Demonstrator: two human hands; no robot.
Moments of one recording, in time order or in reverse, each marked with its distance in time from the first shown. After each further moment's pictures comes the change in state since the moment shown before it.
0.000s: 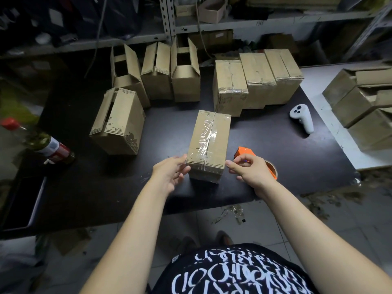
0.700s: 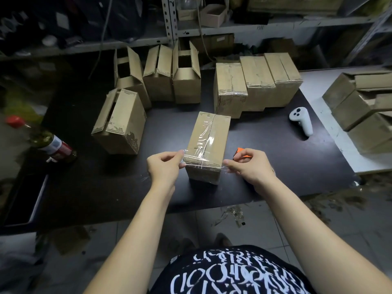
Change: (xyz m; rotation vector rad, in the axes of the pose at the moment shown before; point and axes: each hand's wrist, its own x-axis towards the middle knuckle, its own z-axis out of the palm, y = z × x) left_hand -0.023 -0.009 0.007 0.131 0.227 0.546; right_hand -0.017 -0.027 -0.004 -0.031 0.057 -0.083
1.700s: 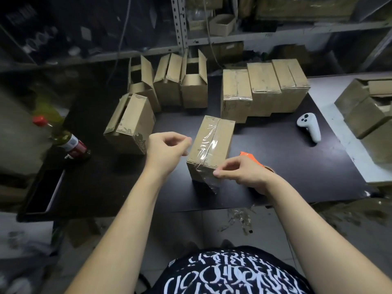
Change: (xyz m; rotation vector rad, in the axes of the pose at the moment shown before) left_hand -0.028 0.064 -0.013 0.170 -0.207 0.365; right_hand 0.006 -0.007 -0.013 -0.172 -0.593 -0.048
